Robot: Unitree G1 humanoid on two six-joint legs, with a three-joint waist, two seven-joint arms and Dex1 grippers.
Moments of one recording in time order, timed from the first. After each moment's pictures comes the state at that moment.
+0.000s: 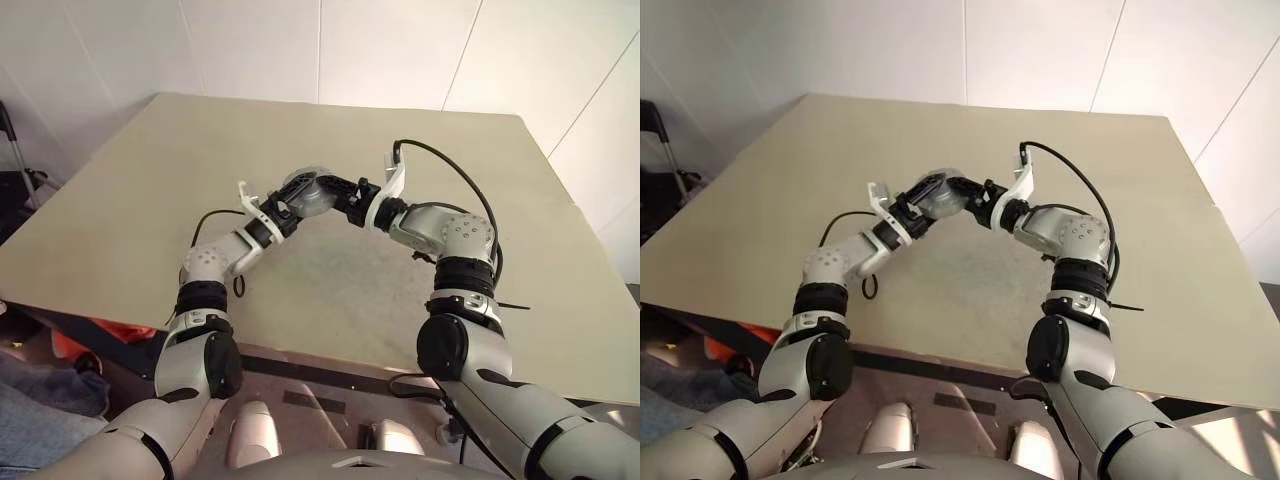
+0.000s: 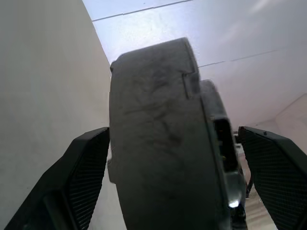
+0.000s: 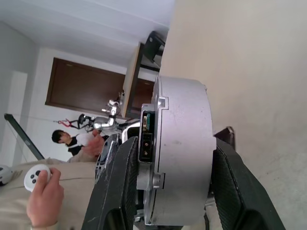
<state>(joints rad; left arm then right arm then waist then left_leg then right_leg) -0.81 0.00 0.54 0.72 -0.92 0.93 -0.55 -0.90 0.00 -0.61 0.46 0.88 1.24 0.12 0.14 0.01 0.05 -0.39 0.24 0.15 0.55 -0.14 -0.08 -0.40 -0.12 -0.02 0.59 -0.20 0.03</state>
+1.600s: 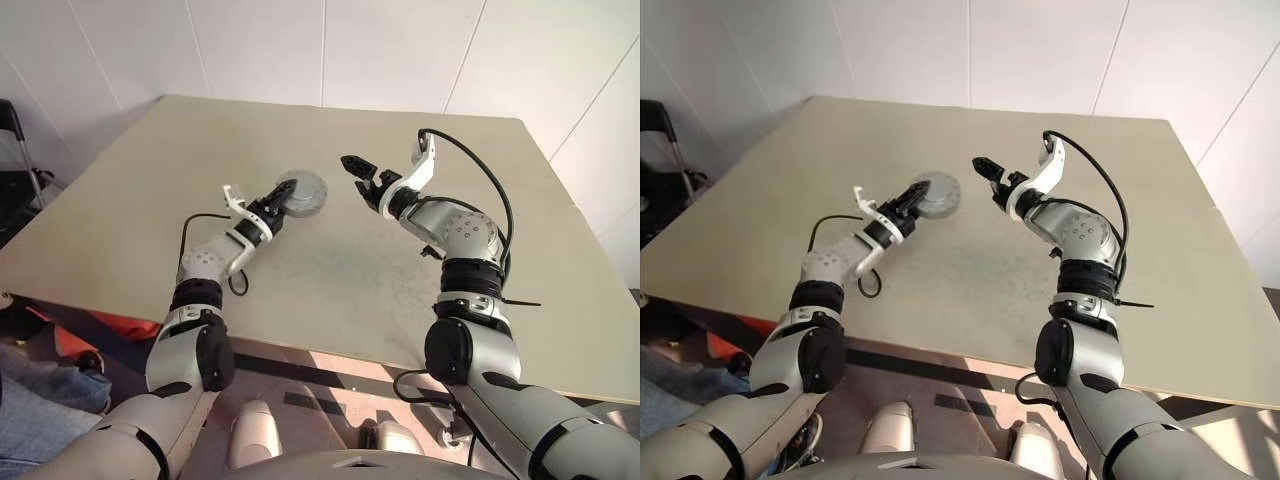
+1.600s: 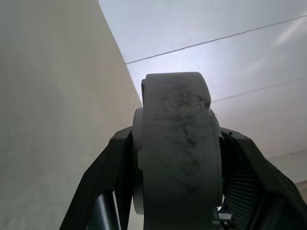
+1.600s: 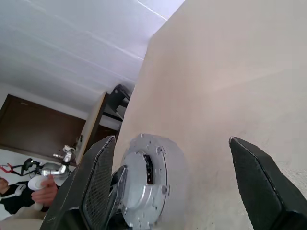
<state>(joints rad) -0.80 0.07 0.58 0.82 -0.87 0.68 -0.49 -0.87 -0.05 -0.51 0.45 0.78 0.93 0.11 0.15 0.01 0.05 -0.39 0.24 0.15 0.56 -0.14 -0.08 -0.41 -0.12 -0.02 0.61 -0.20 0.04</state>
